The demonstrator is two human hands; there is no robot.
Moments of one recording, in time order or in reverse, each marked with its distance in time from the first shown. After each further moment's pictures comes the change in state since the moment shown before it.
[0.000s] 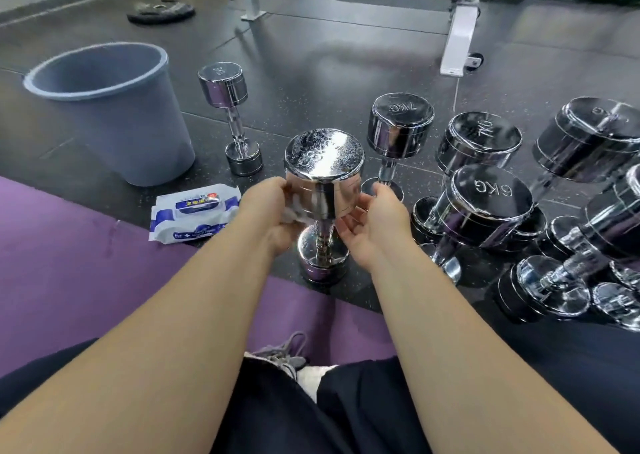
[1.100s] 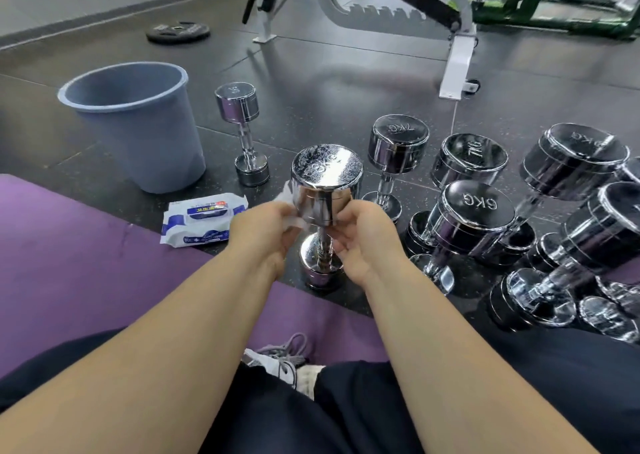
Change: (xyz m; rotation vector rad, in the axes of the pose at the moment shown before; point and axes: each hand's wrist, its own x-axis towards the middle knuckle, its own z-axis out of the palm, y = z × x) left_hand -0.054 -0.002 -0.007 -0.011 0.229 0.179; right_hand -0.031 0.010 0.004 -0.219 -0.158 -0.031
